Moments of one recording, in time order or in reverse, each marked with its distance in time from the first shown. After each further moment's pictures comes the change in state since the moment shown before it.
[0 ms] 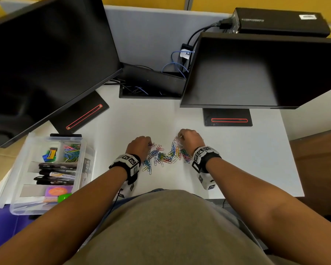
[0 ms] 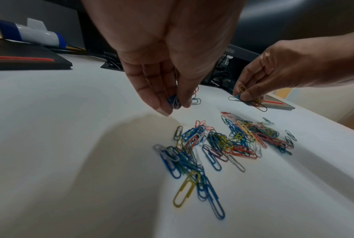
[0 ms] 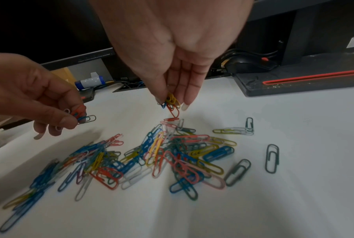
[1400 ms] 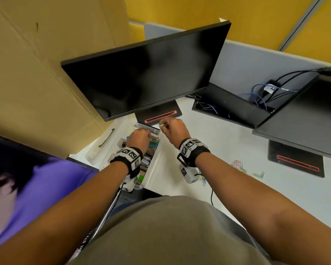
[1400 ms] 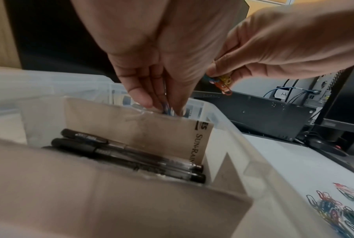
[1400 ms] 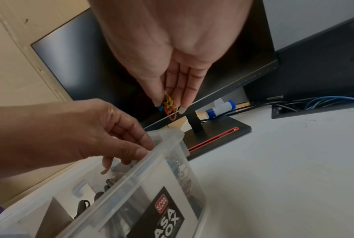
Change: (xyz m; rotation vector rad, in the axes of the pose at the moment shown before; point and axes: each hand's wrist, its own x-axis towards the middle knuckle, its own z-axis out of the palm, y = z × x) left_hand -0.114 -0.179 -0.117 -0.089 0.370 -0.406; right_hand 0.007 -0.320 0.032 0.243 0.023 -0.541
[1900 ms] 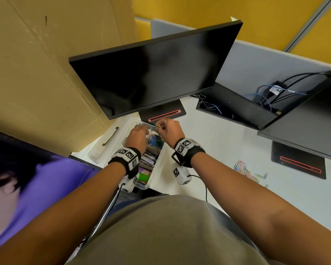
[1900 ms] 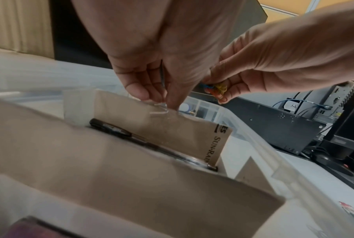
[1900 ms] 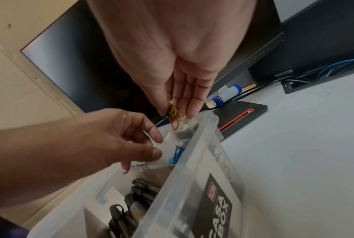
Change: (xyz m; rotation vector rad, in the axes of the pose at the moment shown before) left_hand 0.003 -0.030 0.003 -0.022 0.037 0.010; right_hand 0.010 -0.025 0.028 0.088 -0.054 0.119
